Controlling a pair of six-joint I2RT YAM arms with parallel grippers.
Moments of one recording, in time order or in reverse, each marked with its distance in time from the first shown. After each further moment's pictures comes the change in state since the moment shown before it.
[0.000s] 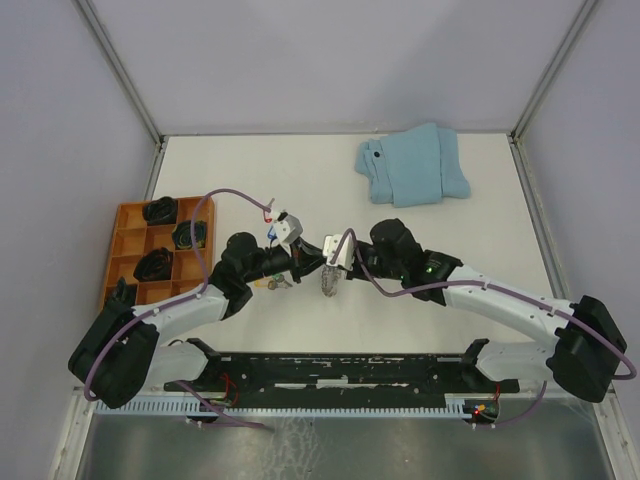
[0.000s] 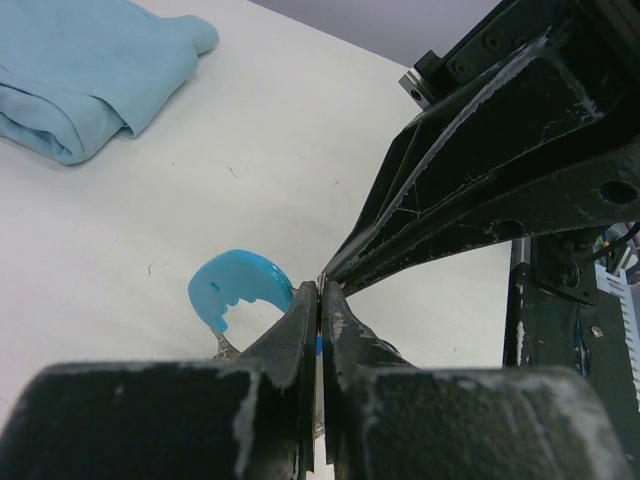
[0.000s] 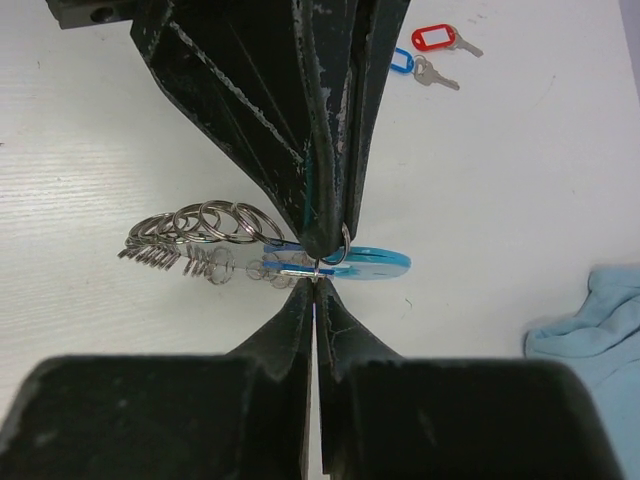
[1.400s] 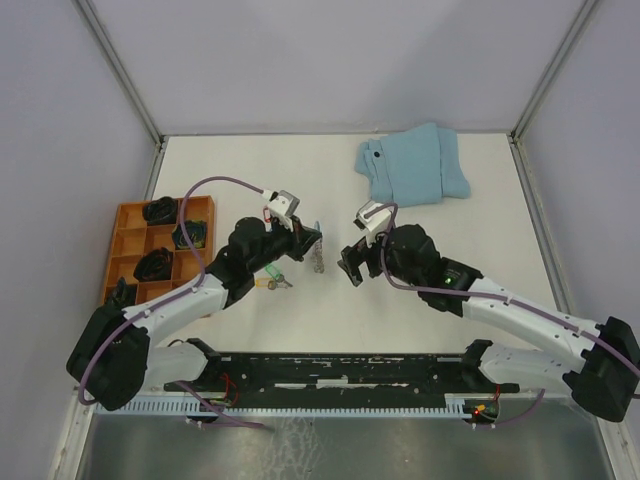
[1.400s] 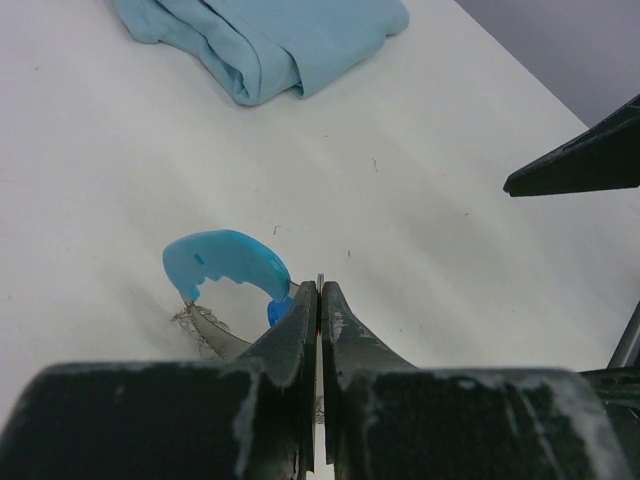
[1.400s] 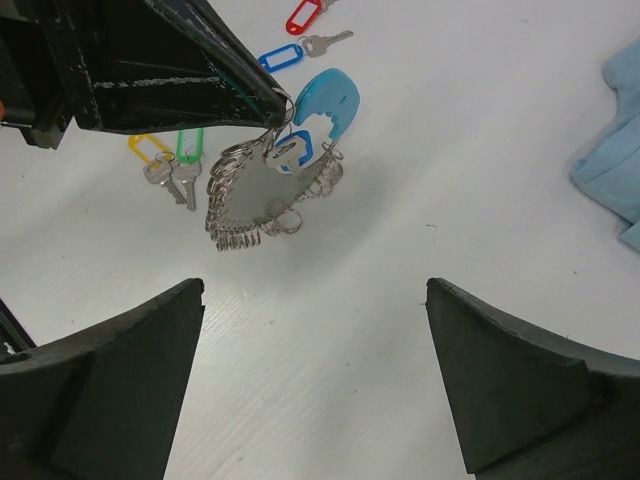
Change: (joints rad) left arm -0.009 -0.023 0.141 -0.320 -0.378 -0.098; right arm 0.000 -0.146 -0.063 0.043 0.320 0.608
